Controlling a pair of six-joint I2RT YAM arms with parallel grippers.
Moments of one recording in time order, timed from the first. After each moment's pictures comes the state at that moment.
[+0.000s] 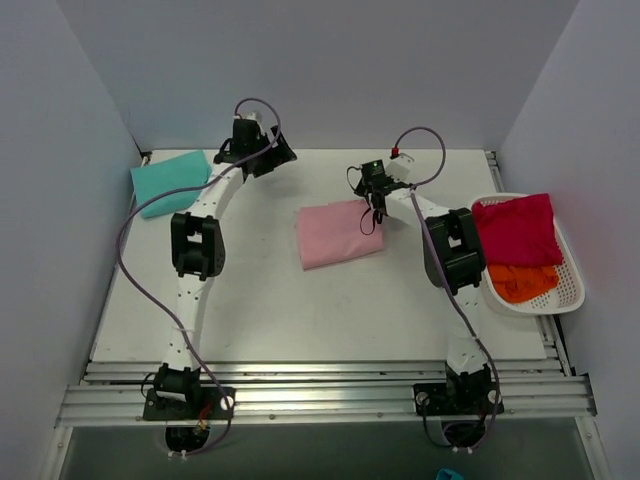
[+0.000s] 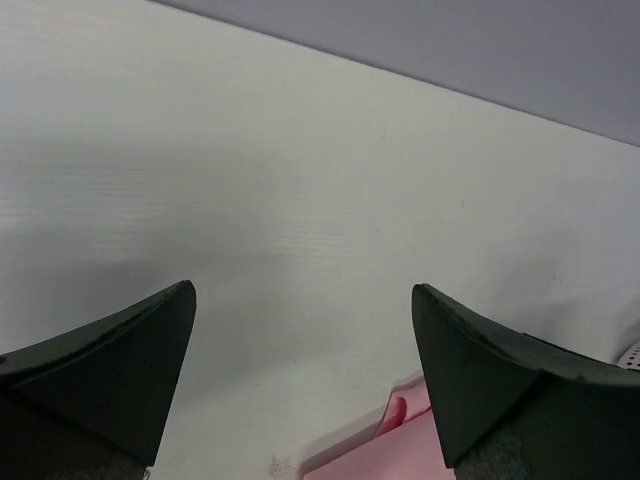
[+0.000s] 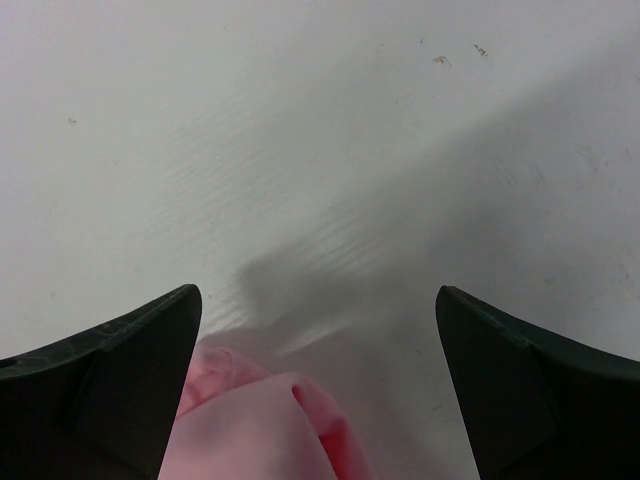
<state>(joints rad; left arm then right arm) -0.23 2.66 2.54 -0.43 0.22 -0.62 0.35 2.26 1.68 -0.24 0.56 0.74</state>
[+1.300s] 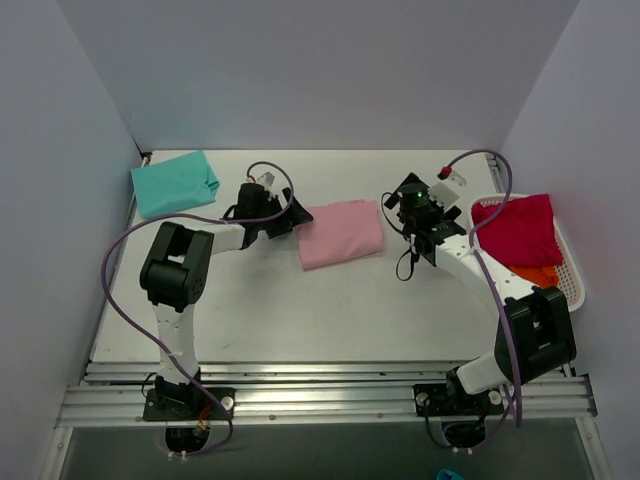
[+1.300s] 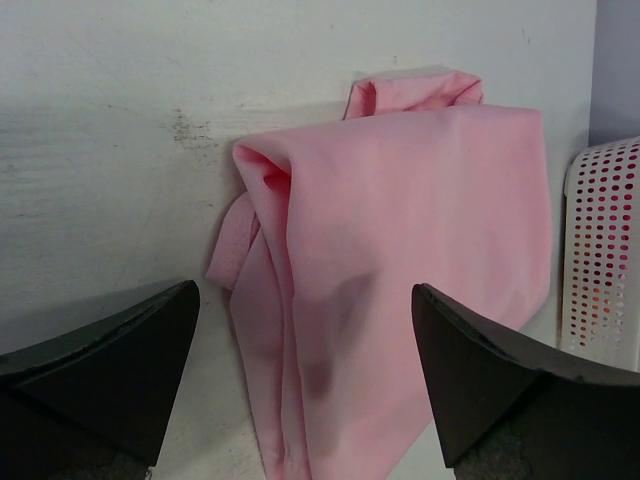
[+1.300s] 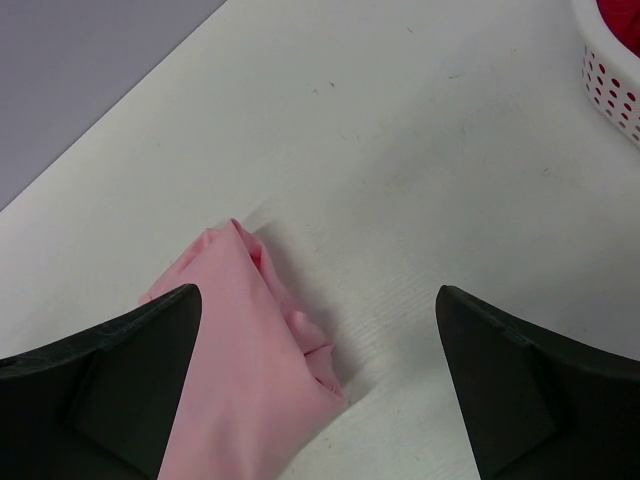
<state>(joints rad) -0.34 2.08 1.23 0.28 0.35 -0.75 0.37 1.45 1.00 -0.14 0.63 0.81</state>
